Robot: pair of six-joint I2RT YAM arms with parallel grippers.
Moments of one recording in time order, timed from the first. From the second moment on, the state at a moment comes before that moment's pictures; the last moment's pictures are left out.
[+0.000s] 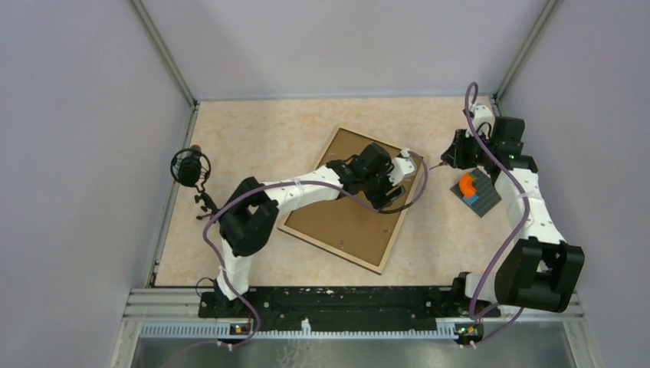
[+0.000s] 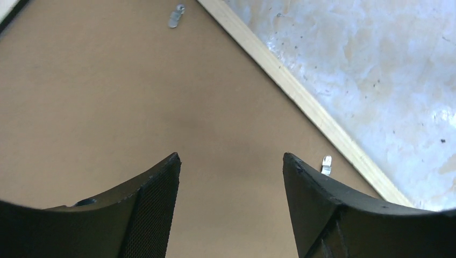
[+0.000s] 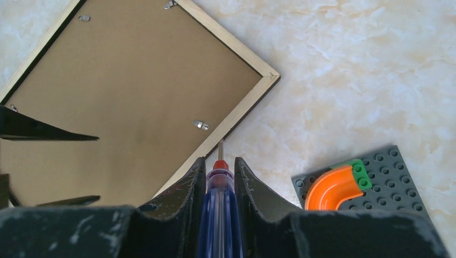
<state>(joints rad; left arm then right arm) -0.90 1.94 1.50 -0.32 0.19 0.23 -0.15 1.30 1.05 -0.45 -0.50 -0.15</state>
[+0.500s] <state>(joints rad) -1.03 2.21 1.72 -0.34 0.08 0.13 -0.17 1.29 1.05 -0.43 -0.52 -0.14</state>
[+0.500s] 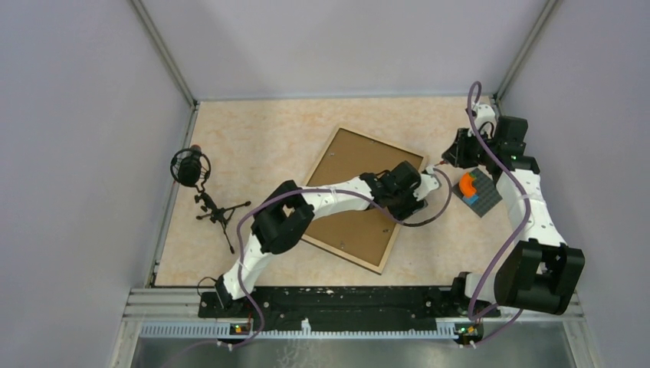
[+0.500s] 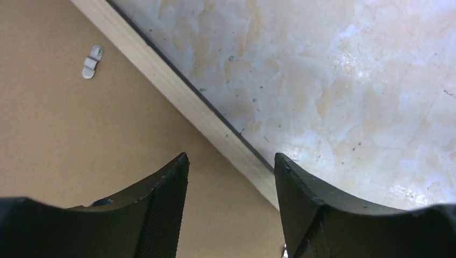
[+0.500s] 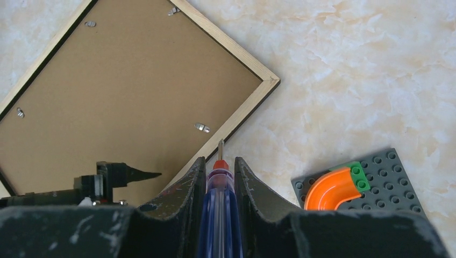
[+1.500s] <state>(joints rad) -1.10 1.93 1.31 -0.45 0.22 0.67 -0.17 1.29 1.05 -0.44 -0.59 -0.15</state>
